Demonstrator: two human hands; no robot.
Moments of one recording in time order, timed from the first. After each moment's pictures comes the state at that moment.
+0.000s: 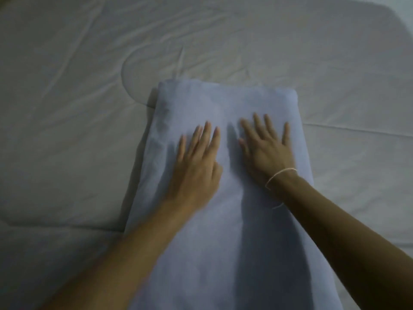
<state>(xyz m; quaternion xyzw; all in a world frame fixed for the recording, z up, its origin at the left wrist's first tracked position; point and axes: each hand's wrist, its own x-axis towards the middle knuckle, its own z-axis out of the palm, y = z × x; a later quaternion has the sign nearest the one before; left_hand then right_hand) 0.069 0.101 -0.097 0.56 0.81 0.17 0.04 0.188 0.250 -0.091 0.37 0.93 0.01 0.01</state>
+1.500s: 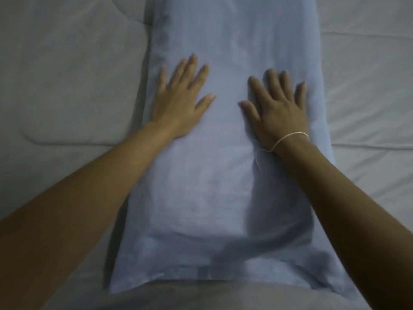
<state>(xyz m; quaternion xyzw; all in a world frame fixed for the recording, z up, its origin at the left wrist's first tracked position) 0.058 0.044 -0.115 0.57 0.82 0.05 0.09 0.245 0.138 -0.094 0.44 0.89 -0.07 0.02</state>
